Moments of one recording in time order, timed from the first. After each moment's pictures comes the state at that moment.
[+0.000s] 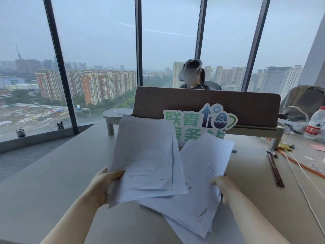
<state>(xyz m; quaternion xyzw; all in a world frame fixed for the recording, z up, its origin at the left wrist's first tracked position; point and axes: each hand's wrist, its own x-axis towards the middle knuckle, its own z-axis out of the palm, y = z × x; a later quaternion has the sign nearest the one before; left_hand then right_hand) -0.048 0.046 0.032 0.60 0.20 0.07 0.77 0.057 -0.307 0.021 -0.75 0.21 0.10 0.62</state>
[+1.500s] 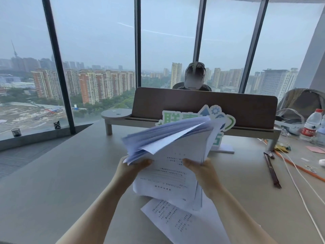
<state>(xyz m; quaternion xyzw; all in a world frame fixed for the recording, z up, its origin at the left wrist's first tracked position) -0.020 -0.016 0.060 0.71 0.05 0.19 0.68 0.008 -0.248 0.080 -0.69 -0.11 0.00 0.71</state>
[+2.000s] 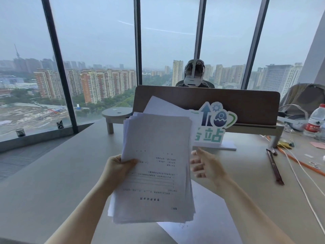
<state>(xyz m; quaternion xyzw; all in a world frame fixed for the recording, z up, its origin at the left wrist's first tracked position) -0.031 0.015 0.055 0.72 0.12 0.19 0.66 0.034 -0.268 0.079 -0.75 -0.05 0.08 0.65</state>
